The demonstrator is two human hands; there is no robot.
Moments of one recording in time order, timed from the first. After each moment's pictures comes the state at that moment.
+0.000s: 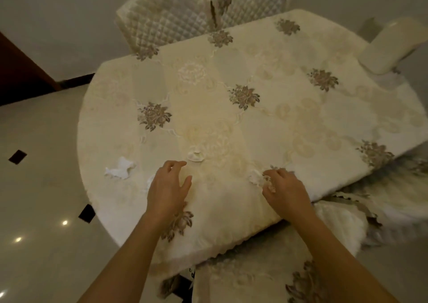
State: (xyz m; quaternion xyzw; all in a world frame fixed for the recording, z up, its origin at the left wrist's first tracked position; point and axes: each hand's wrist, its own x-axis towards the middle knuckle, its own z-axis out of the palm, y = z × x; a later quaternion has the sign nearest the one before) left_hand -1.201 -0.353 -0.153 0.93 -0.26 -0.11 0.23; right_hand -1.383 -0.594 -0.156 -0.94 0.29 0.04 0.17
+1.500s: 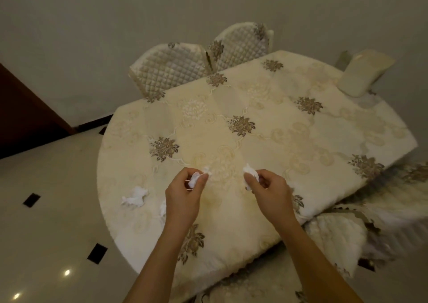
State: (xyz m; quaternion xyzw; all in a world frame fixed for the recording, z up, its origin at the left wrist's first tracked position) left_hand -1.234 -0.372 -0.043 0.80 -0.18 -0.10 0.57; right_hand -1.349 -0.534 -0.065 -0.76 0.34 -0.22 0.52
